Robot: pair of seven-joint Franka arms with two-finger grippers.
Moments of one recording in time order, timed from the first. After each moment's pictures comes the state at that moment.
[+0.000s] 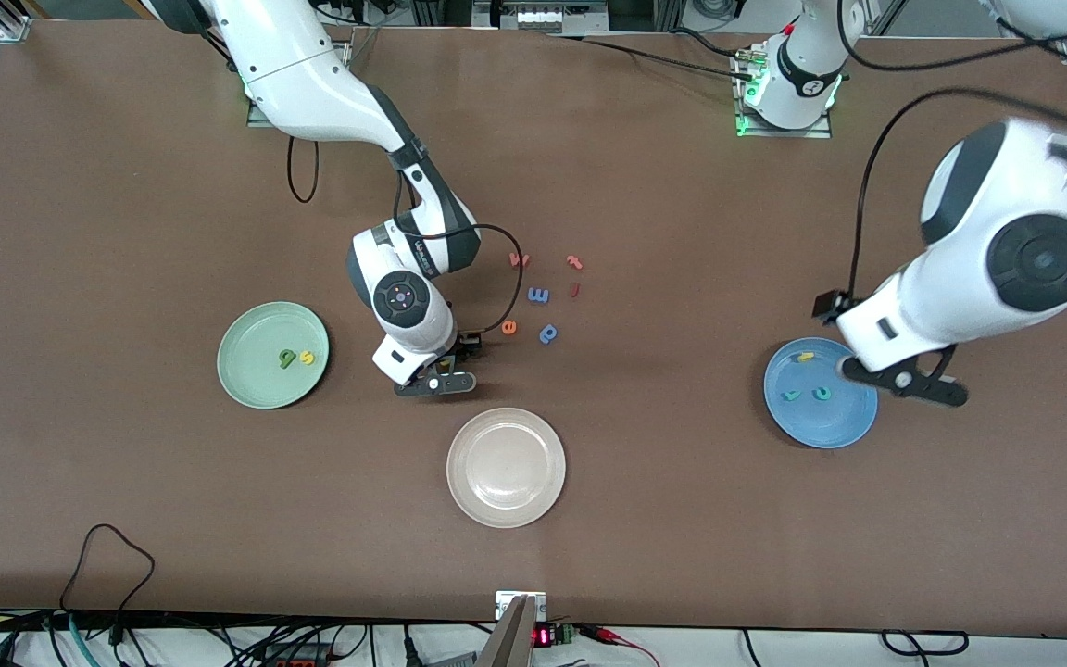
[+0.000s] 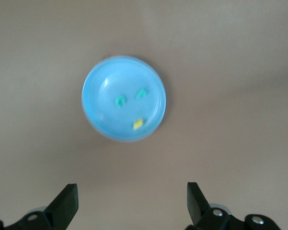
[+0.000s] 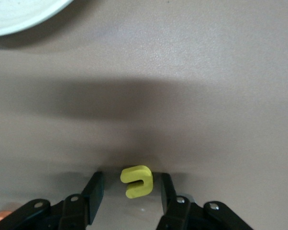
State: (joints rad) left arm 0.25 0.45 -0.59 -1.28 0.33 1.41 -0.08; right arm 0.67 0.79 -0.13 -1.55 0.16 2.28 0.35
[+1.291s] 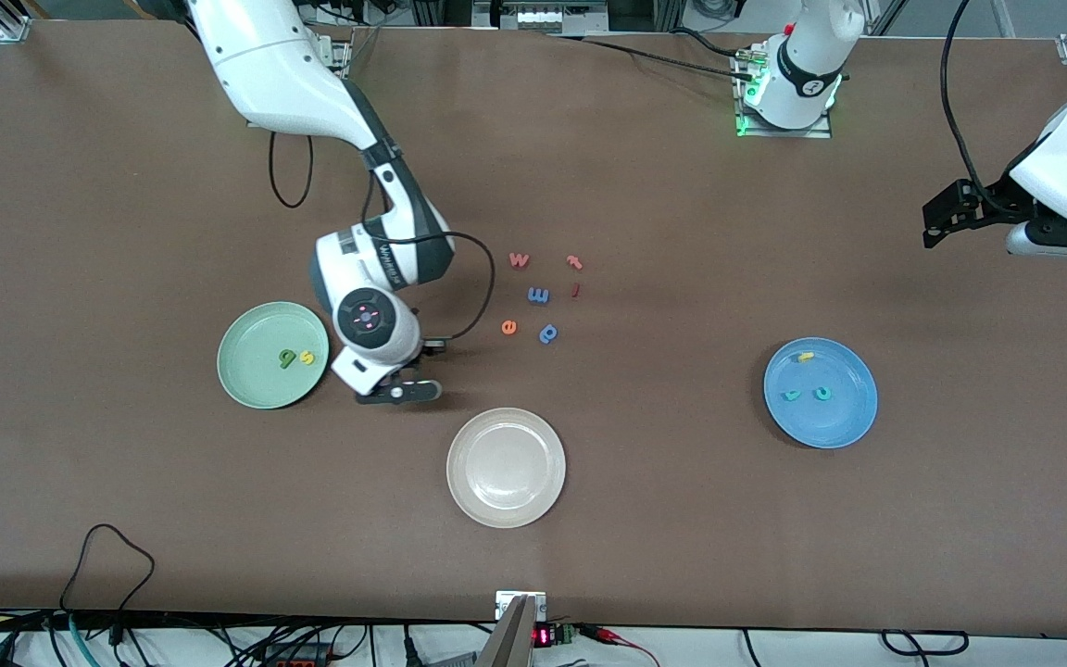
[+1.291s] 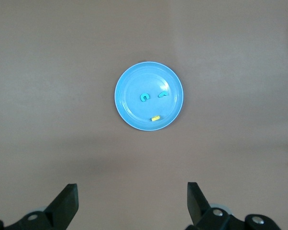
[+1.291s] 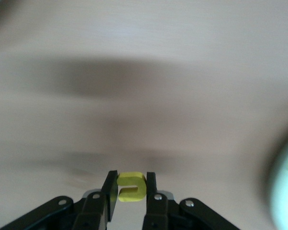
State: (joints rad) left arm -0.06 -0.06 0.03 -1.76 0.03 1.72 0.03; right arm 0.66 0.73 -0.25 -1.51 0.14 2.00 0.29
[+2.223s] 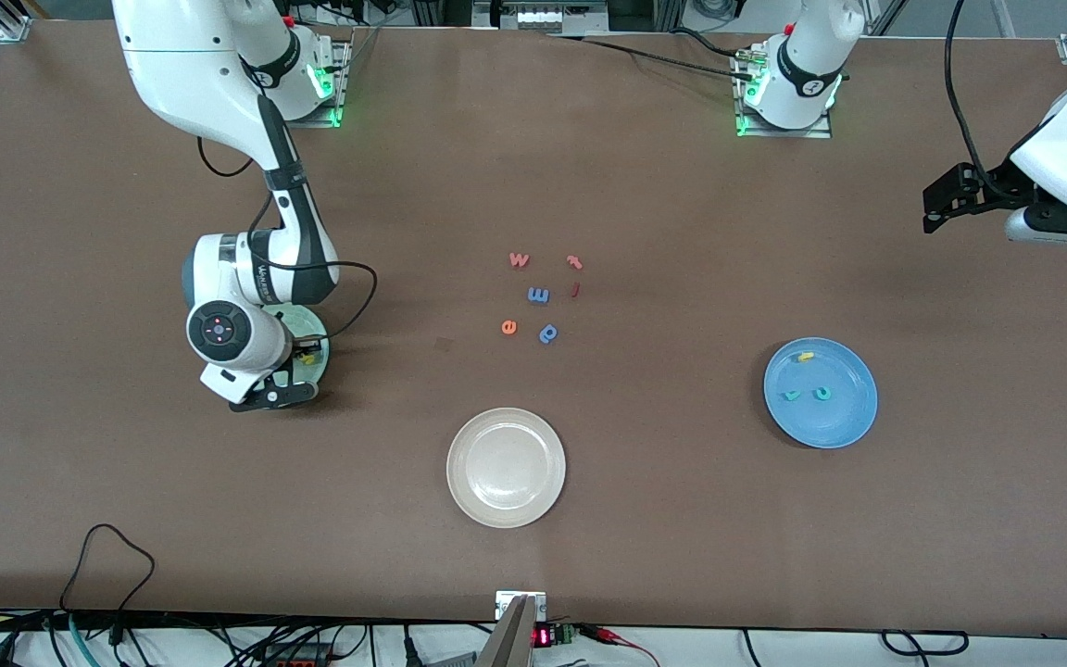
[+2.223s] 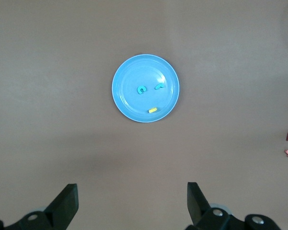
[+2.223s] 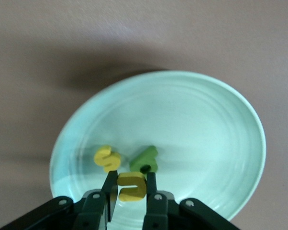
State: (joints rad) left arm -0.08 -0.07 0.03 -1.71 0.03 1.64 0.05; right arm 0.60 0.63 -0.43 -1.80 0.12 2.15 -0.09
